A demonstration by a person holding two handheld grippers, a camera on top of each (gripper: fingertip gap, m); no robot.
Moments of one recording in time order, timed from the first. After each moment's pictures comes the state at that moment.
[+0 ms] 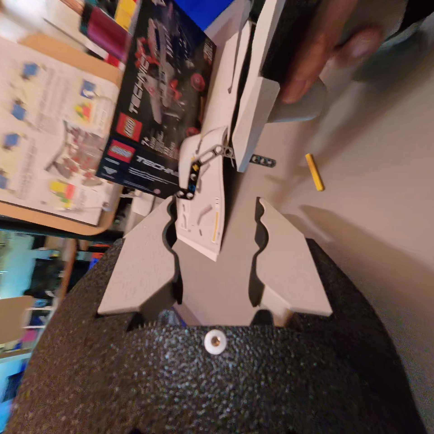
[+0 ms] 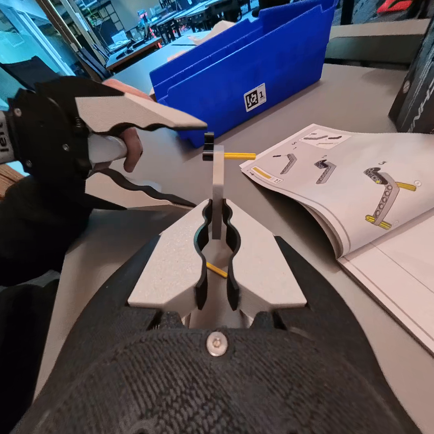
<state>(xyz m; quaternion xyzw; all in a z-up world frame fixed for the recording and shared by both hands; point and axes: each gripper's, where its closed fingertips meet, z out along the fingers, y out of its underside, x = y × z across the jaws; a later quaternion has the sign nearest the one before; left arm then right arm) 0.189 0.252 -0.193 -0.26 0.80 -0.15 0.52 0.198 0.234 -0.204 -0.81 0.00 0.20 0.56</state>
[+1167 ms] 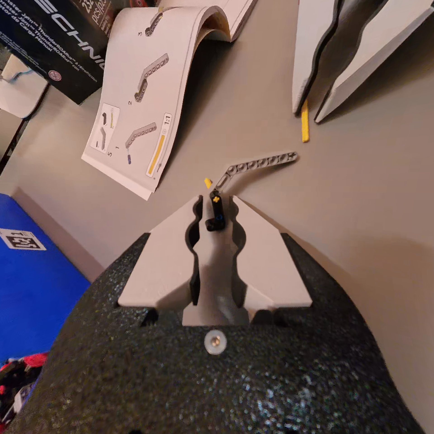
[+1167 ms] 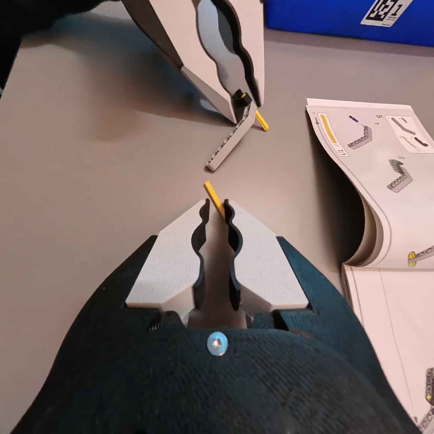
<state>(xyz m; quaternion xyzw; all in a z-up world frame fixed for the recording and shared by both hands) 0.154 0.279 -0.261 -0.46 0.79 -0.22 0.33 0.174 0.193 -0.263 -0.86 -0.29 0.09 0.41</state>
